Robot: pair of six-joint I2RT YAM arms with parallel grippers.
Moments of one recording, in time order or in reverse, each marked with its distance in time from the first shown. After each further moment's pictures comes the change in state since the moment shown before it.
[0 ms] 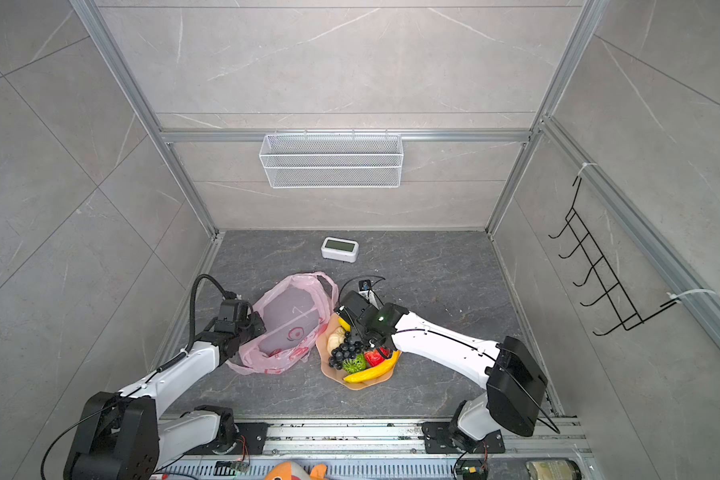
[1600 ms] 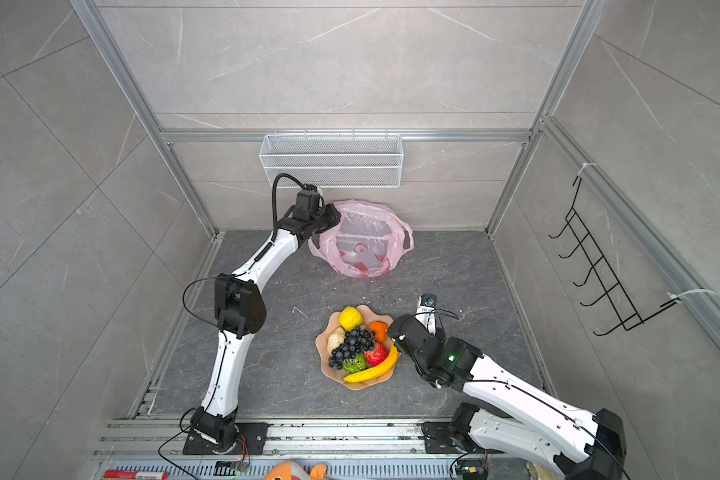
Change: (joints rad) left arm -0.236 1.259 1.868 -0.193 0.310 -0.148; right arm -0.043 -0.573 -0.370 -0.061 0.196 0.206
